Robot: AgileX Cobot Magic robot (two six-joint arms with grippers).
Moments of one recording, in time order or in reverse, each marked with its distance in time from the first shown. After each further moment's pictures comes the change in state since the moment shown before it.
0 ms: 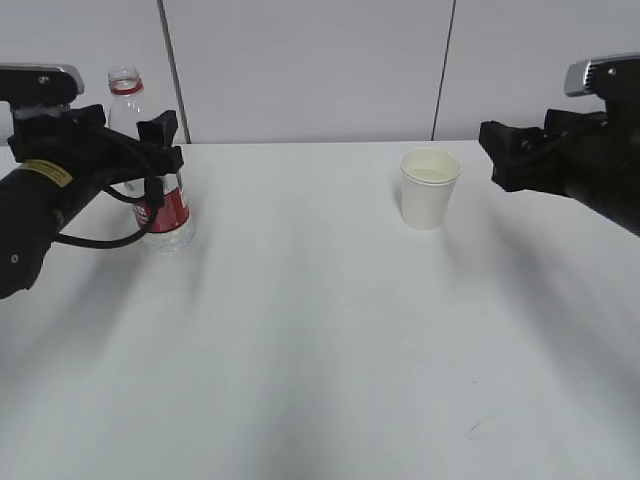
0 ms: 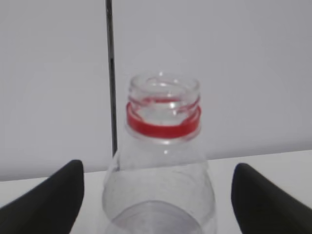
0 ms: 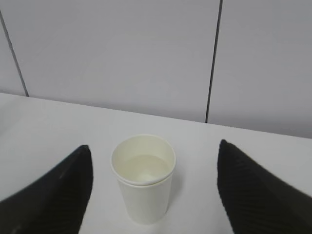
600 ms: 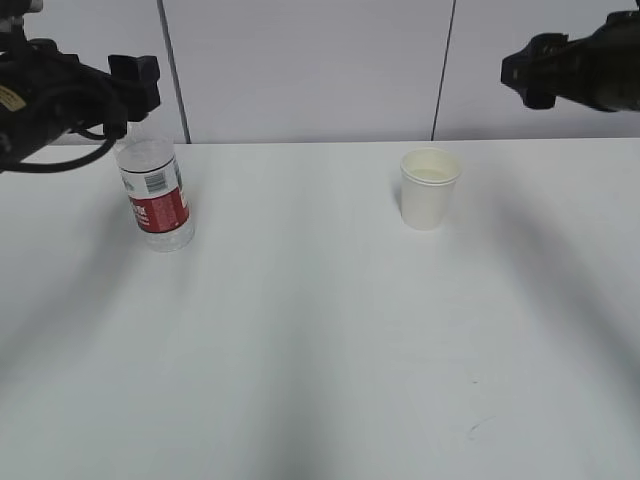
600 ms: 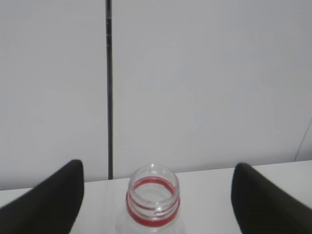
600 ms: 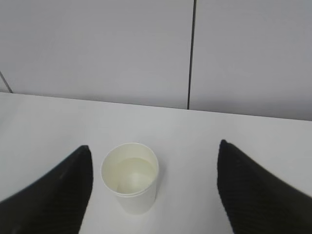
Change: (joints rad) left arm 0.001 -0.250 -0.034 -0.014 0.331 0.002; right arm 0.000 -0.149 -0.289 0.000 0.643 0.083
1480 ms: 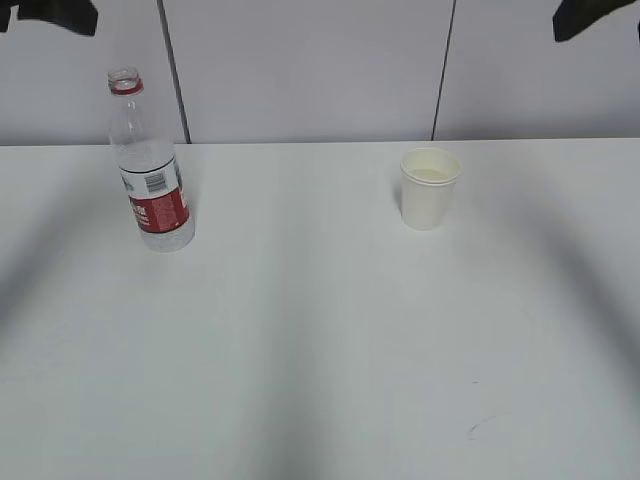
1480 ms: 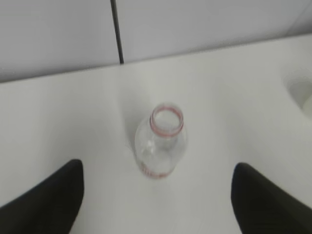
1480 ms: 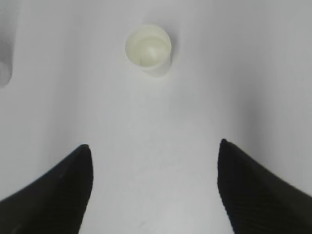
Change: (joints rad) left arm 0.091 -0.172 -0.606 0.059 1.416 0.005; right arm 0.000 -0.011 -0.639 0.176 1.209 0.005
